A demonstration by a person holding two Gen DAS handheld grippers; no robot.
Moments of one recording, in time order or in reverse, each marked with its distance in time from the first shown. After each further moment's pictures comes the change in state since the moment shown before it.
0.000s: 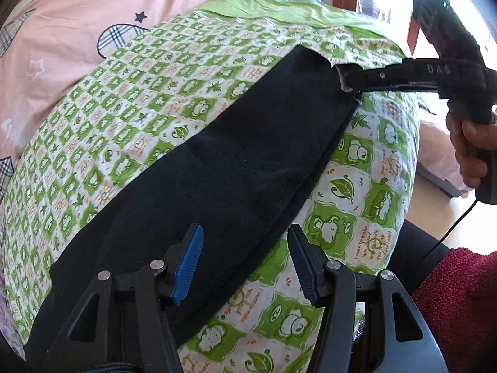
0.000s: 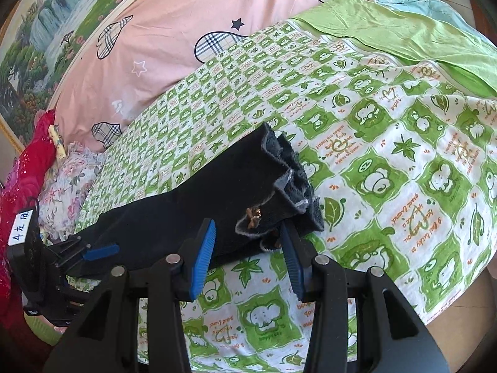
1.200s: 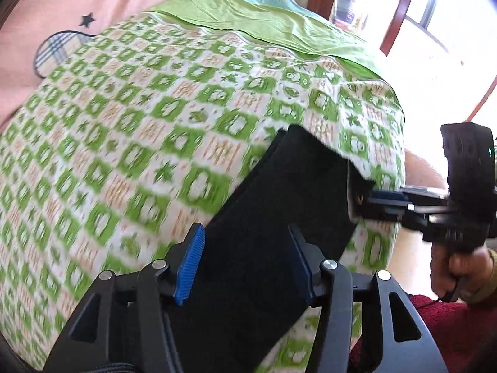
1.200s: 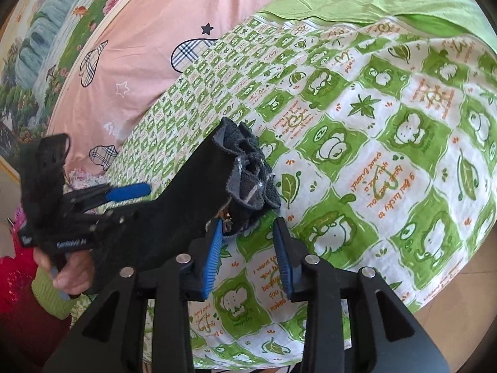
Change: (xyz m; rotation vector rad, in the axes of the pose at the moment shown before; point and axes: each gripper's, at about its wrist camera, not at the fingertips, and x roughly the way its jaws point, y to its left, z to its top) left arm 0.051 0.009 0.141 0.024 0.044 -0.272; right arm -0.007 -0.039 -0.017 0.181 -0.012 0.051
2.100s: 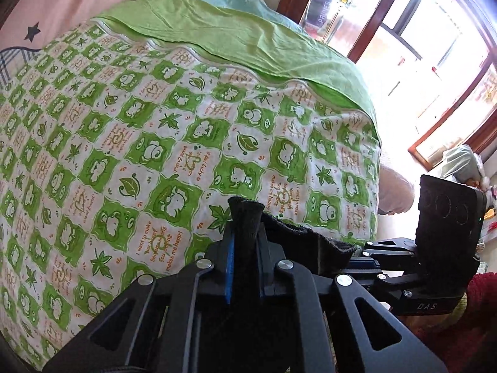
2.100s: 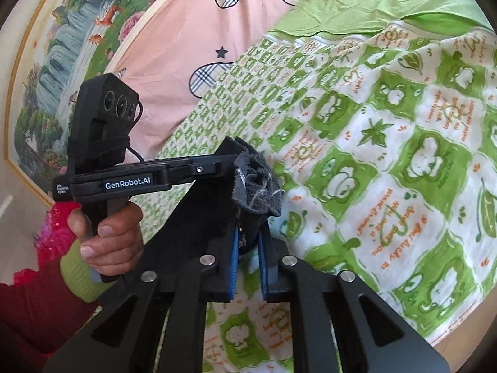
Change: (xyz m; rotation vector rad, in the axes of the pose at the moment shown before) left arm 0.030 -0.018 0.074 0.015 -0.017 -0.184; right arm -0.002 -0.009 0.013 0.021 -0.103 0.162
